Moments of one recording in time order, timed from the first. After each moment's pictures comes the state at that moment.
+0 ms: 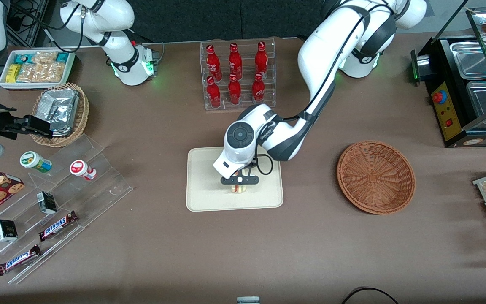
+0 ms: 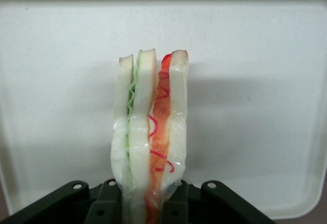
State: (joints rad) arm -0.66 0.92 -0.19 -1.18 0.04 2.08 -0.81
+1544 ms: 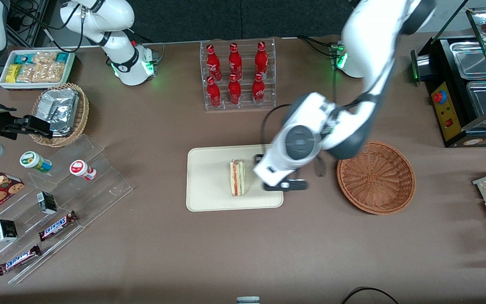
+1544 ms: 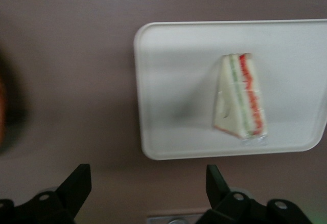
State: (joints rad) arm -0.40 0.57 -0.17 -1.30 -0.09 1.70 -0.53
